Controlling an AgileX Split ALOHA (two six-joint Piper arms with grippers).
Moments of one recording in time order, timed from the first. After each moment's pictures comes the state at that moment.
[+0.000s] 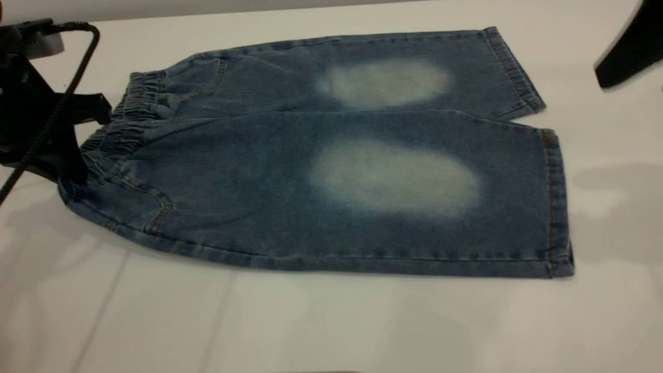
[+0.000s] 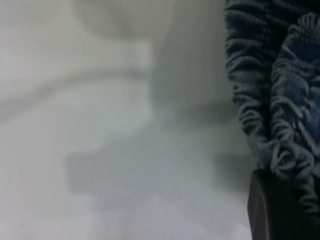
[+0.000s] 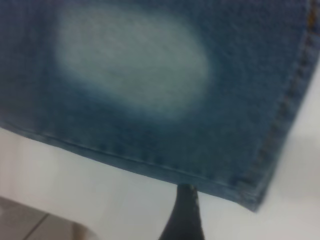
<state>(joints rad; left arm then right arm) -0.05 1.93 -0.89 -0.10 0.30 -0.14 -0.05 1.52 -0.76 0.77 0.72 -0.56</state>
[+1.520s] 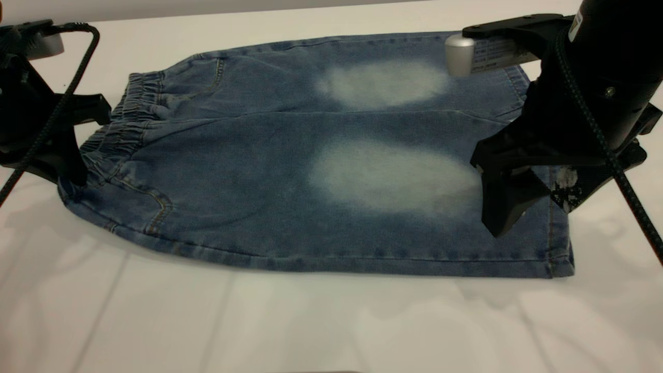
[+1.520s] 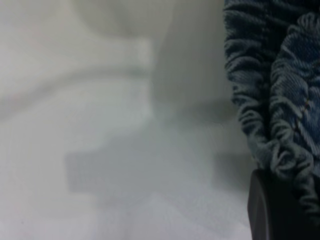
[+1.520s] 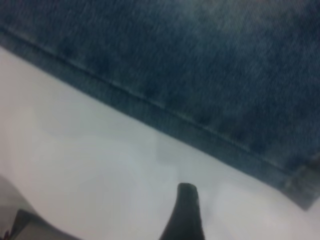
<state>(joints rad) -0.05 1.93 -0.89 -0.10 0.31 -0.14 0.44 1.84 -0.85 0.25 0.57 -0.06</state>
